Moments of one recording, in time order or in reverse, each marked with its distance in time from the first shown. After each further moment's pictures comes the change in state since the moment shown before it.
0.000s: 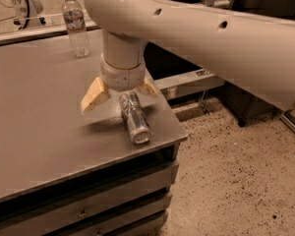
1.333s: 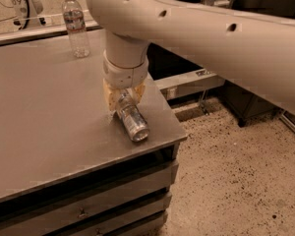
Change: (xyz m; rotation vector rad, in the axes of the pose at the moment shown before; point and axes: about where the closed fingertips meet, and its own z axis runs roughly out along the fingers) arm -0.009 -0.005 -0.006 0.023 -0.073 -0.048
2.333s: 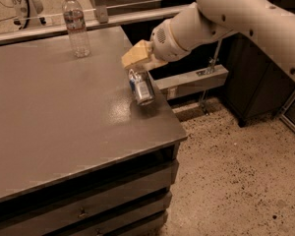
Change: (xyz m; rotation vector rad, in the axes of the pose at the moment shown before) arm -0.074 -0.070 -0.044 -0.497 -0.403 0.008
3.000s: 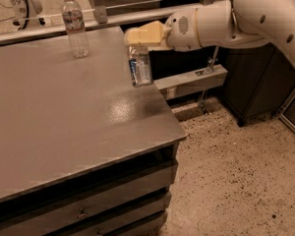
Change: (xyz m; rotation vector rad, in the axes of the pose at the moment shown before) arm -0.034 0.029 -0.048 -0.291 -0.255 -0.115
